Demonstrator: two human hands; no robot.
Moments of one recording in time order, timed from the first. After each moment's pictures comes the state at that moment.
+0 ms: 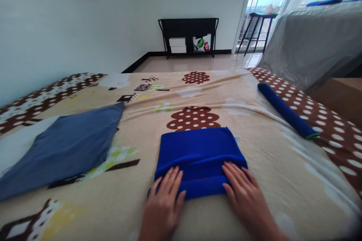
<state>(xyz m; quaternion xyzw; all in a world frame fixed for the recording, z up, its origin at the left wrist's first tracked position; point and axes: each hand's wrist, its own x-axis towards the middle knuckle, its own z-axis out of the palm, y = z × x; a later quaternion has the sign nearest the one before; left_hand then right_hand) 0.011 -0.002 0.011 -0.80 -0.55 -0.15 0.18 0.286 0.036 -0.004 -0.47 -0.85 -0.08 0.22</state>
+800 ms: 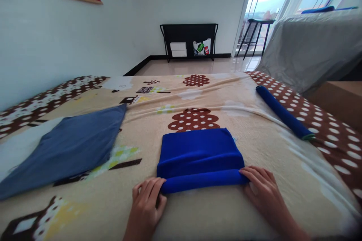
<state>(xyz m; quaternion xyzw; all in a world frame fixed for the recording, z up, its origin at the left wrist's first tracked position) -0.033 -0.014 0.015 -0.77 -0.56 -0.26 0.17 0.347 0.043 -0.009 -0.47 -0.83 -0.06 0.28</state>
